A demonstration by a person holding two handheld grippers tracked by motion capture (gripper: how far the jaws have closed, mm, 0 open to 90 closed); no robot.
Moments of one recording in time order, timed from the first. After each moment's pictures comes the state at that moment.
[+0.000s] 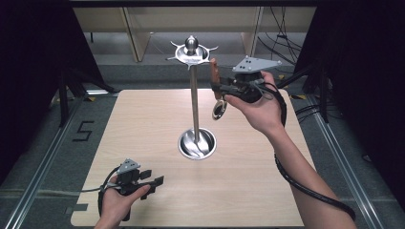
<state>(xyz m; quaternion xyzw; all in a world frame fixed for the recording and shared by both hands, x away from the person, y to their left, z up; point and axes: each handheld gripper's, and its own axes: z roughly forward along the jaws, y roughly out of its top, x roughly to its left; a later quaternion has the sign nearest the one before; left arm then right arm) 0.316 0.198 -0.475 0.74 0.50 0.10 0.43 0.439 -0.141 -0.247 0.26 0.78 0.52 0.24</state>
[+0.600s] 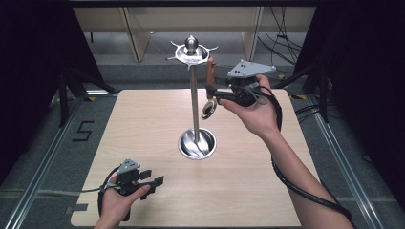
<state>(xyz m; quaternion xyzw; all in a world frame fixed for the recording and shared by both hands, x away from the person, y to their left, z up) 0.316 0.199 -0.475 0.75 0.49 0.10 0.43 0.437 -0.134 -0.257 0.25 0.78 0.52 0.25</state>
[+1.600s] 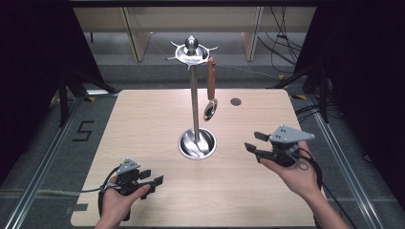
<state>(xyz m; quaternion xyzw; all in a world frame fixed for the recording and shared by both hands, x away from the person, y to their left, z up) 0.316 0.198 -0.475 0.75 0.50 0.11 0.42 0.357 -0.239 -0.378 0.30 0.80 0.46 0.23</state>
